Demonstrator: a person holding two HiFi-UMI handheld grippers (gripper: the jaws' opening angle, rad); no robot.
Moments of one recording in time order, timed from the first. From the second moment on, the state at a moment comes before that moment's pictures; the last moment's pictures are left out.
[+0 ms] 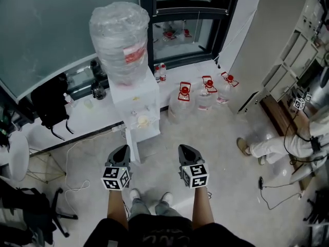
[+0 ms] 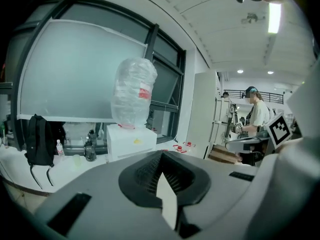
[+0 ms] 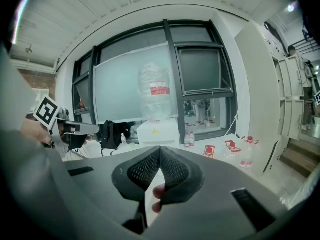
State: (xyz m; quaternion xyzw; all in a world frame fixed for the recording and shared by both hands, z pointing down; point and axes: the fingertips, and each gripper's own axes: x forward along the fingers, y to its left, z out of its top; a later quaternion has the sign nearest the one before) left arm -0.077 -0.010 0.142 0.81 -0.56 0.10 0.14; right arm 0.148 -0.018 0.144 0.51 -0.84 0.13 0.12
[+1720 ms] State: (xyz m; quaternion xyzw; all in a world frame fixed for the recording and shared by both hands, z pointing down) left arm -0.062 -0.019 0.020 0.82 -0.57 0.03 0.05; right arm 0.205 -0.029 0.024 0.55 -0.83 -0.01 0.10
